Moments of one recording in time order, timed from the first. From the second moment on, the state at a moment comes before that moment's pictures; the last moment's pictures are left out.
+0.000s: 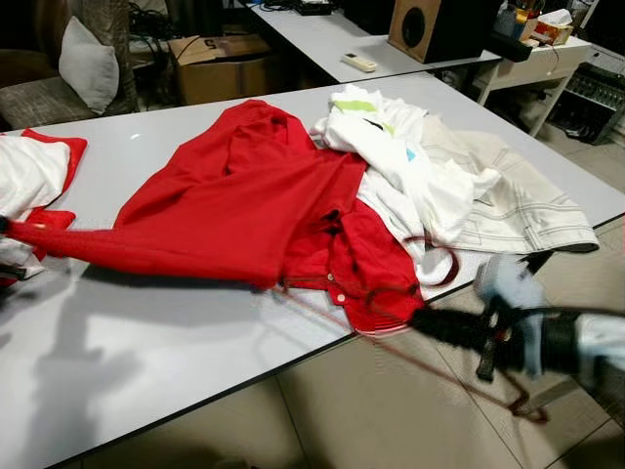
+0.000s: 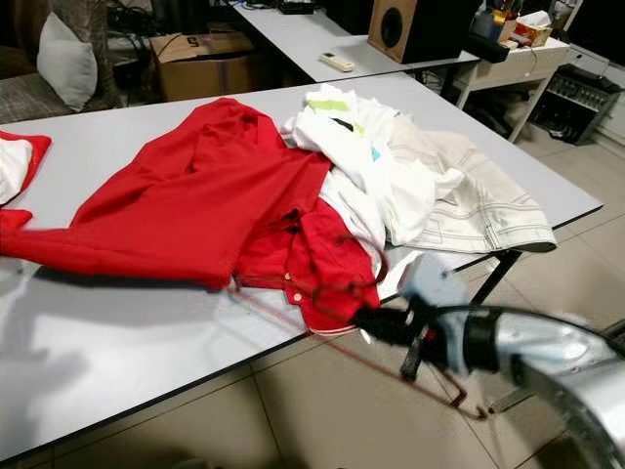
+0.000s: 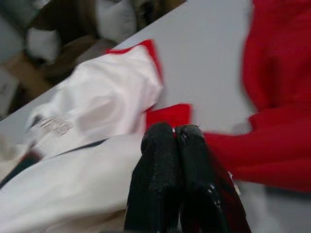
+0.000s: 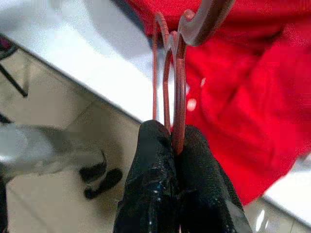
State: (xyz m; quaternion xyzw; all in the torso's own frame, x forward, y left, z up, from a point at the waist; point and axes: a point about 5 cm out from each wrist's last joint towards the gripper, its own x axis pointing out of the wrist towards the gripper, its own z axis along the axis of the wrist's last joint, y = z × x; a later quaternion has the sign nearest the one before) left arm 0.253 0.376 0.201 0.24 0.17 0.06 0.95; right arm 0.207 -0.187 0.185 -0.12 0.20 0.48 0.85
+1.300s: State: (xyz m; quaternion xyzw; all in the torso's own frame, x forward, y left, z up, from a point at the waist) left arm 0.303 0.216 0.170 0.25 0.12 -0.31 0.91; right arm 0.217 -0.160 0.189 0.01 0.11 0.49 0.86
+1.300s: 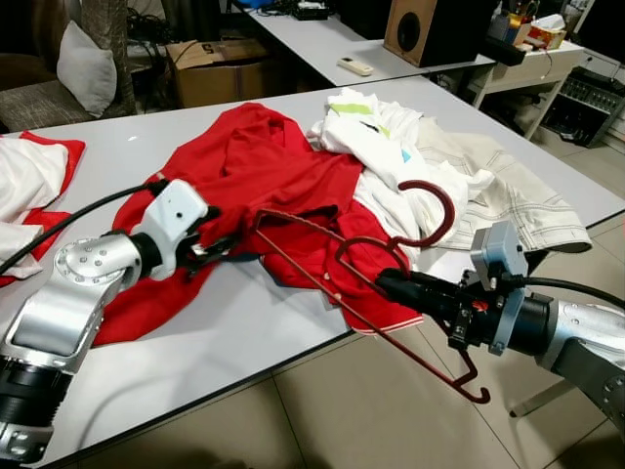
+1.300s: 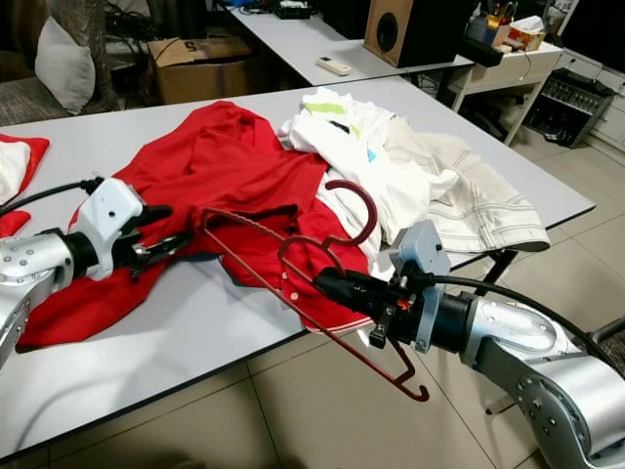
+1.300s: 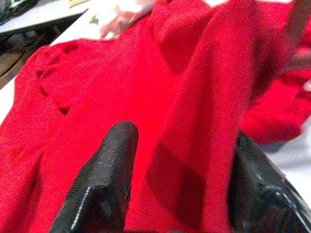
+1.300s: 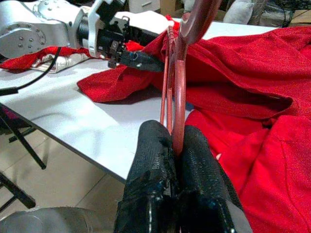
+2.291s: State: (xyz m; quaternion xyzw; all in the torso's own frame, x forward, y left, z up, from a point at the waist) left arm 0.305 0.214 0.180 0.22 0.07 -0.34 0.91; right arm 0.216 -0.159 0.189 0.02 0.11 0.50 0.86
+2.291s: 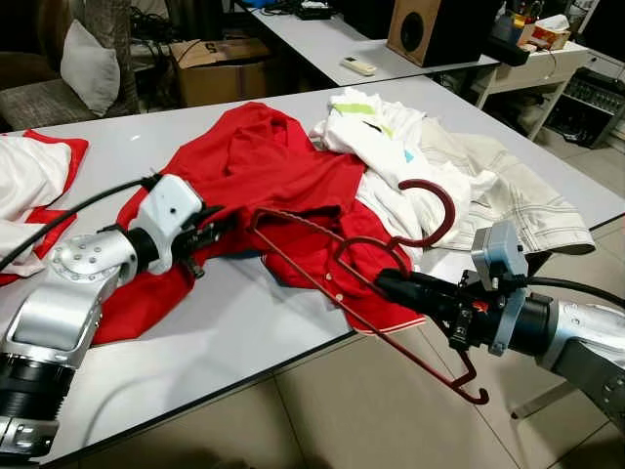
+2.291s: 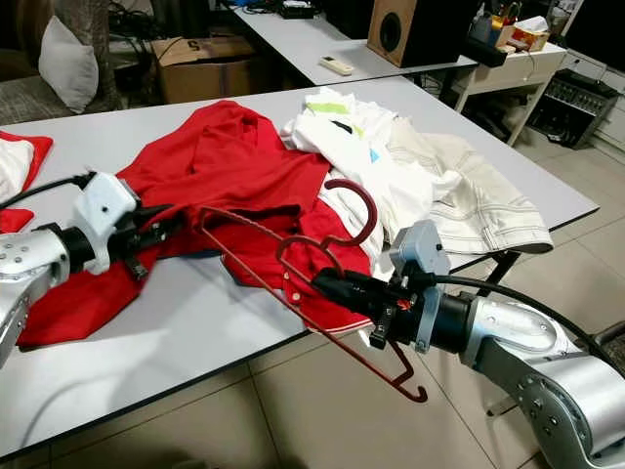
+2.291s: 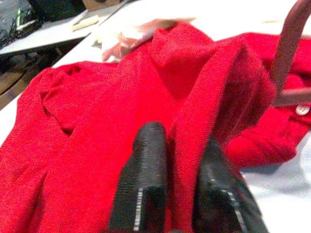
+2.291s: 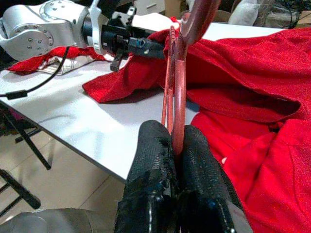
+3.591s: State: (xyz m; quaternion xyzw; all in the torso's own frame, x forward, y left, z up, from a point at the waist) left arm 0.277 0.212 0.231 0.08 -0.01 -0.46 0.88; right arm 0.264 -0.174 0.141 0.23 0.15 0.40 0.87
